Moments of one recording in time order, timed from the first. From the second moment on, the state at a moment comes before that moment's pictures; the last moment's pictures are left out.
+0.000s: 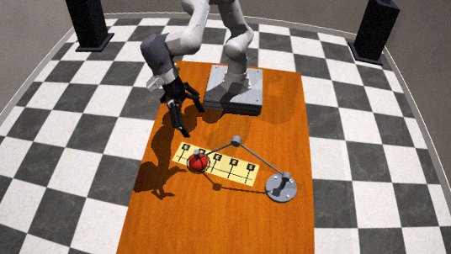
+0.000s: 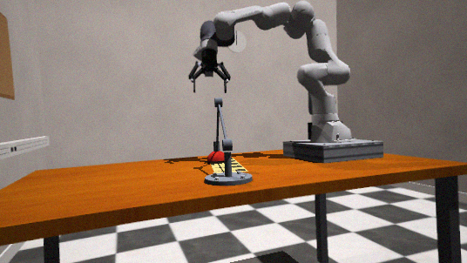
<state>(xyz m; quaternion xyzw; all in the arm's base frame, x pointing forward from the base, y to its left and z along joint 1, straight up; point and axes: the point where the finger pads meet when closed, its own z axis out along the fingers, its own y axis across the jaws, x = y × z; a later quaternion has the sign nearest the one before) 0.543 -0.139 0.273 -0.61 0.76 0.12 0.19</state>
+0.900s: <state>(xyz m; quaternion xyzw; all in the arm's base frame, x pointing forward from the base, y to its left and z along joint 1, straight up) 0.548 -0.102 0.329 -0.62 0.75 0.12 0.19</state>
